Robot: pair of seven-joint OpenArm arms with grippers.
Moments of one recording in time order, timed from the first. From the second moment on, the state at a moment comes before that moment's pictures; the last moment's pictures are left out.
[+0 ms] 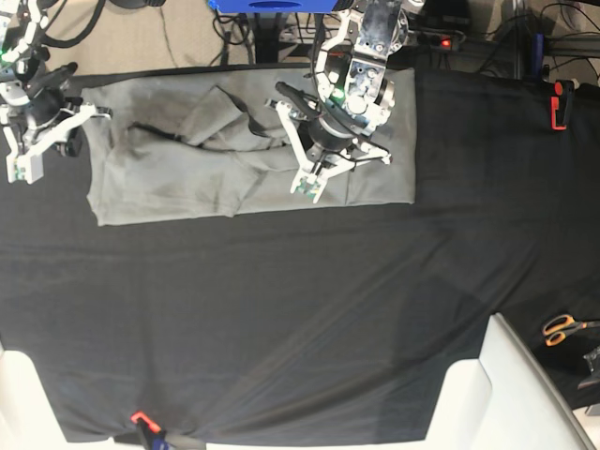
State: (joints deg) left arm 15.9 5.3 12.1 91.1 15.9 -10.4 45.3; right arm -28.1 4.6 25.6 107.5 17.5 18.7 -44.4
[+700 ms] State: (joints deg) left arm 14.3 5.6 12.4 91.1 15.9 -10.4 45.6; right arm -28.1 4.6 25.6 107.5 17.5 18.7 -44.4
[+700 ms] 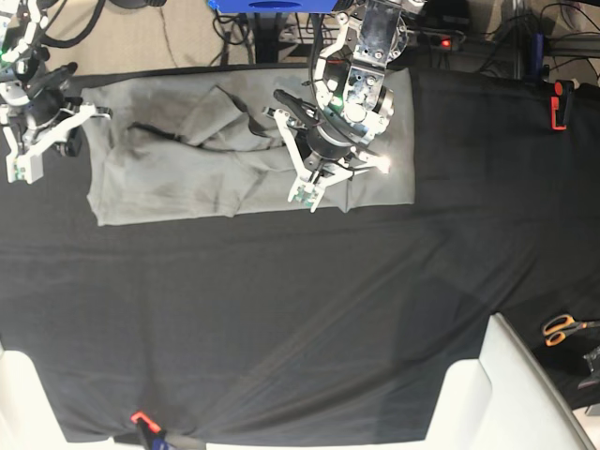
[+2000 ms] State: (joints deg) left arm 17.0 -0.2 14.3 104.1 16.2 -10.5 60.7; right arm -27.7 4.6 25.6 107.5 17.3 18.8 -44.5
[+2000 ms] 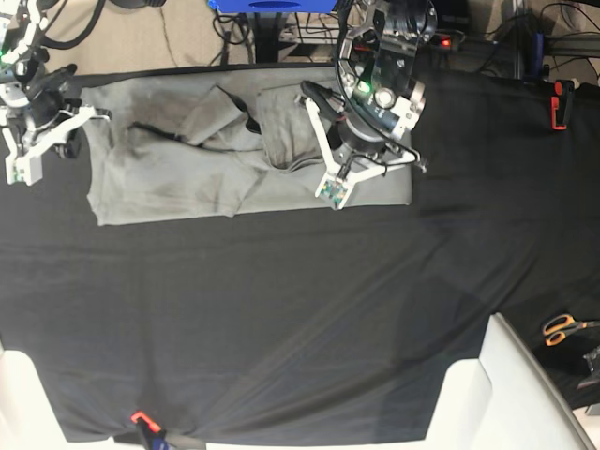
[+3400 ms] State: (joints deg) left arm 16.2 5.1 27.1 97.4 16.7 -10.1 57.7; right arm -27.0 4.6 25.7 107.5 17.3 18.8 -44.5
